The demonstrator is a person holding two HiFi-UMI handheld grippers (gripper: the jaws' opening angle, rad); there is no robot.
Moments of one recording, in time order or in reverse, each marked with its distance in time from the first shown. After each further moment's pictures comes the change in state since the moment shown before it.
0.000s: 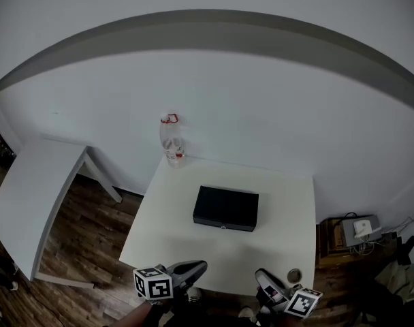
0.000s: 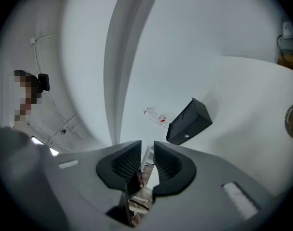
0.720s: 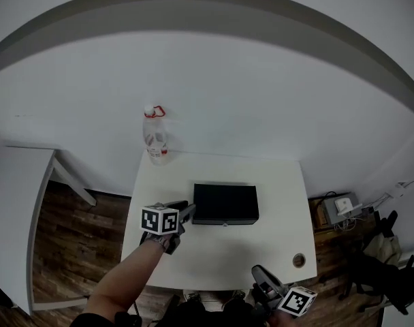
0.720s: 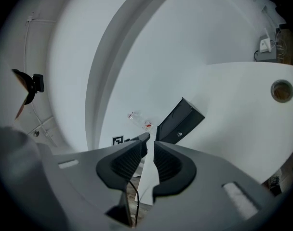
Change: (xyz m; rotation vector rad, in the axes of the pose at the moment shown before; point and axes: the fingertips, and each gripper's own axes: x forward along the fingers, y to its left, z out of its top) left arm 0.073 0.196 0.127 0.216 0.216 0.196; right arm 0.051 0.011 -0.038 0.017 -0.149 -0.230
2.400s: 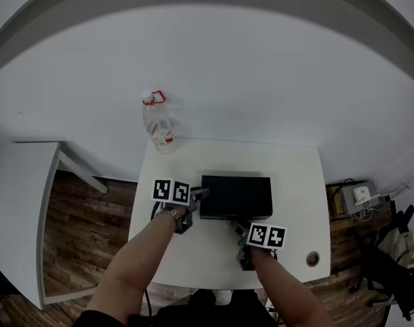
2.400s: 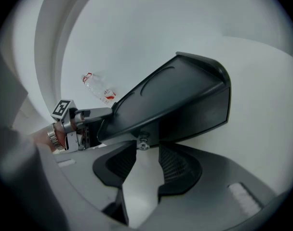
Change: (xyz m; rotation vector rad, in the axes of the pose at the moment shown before) left arm 0.065 0.038 -0.012 -0.235 0.201 -0.014; right arm 0.193 -0.143 -0.020 -0.142 0.395 -0.336
